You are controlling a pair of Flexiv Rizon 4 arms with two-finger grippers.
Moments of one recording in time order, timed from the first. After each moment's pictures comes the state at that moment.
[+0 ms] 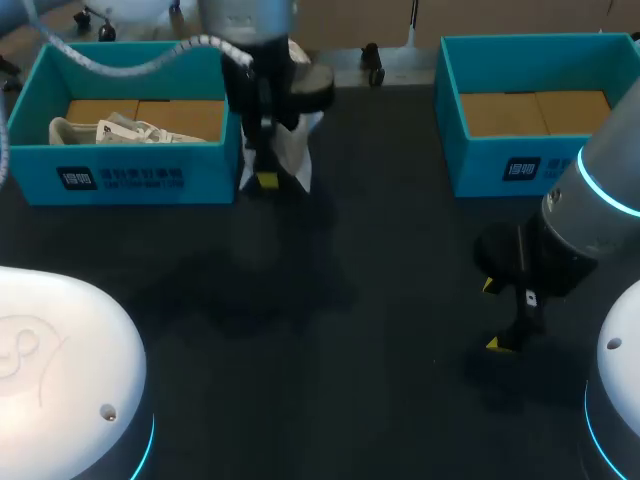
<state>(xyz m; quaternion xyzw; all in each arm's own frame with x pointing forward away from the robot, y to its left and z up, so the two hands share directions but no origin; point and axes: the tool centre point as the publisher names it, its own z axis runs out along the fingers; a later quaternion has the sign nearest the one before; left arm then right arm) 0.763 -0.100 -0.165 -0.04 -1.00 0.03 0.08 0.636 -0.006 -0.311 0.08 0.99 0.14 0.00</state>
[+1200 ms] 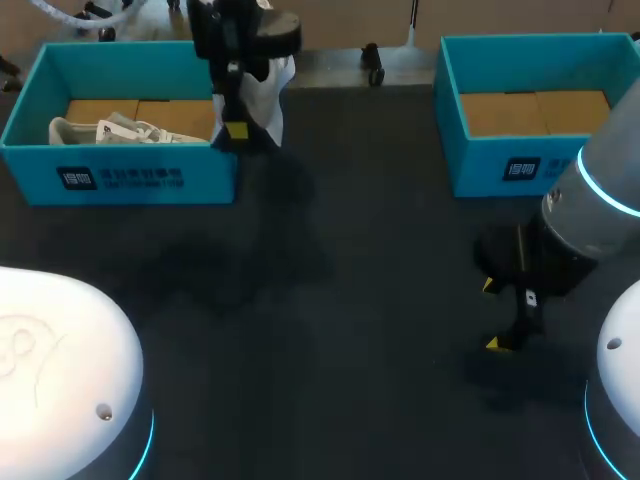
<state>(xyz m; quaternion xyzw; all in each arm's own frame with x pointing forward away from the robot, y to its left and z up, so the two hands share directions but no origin) 0.818 -0.060 -0.131 -0.03 -1.00 0.02 0.07 0.636 -0.006 -0.311 0.08 0.99 0.14 0.00</state>
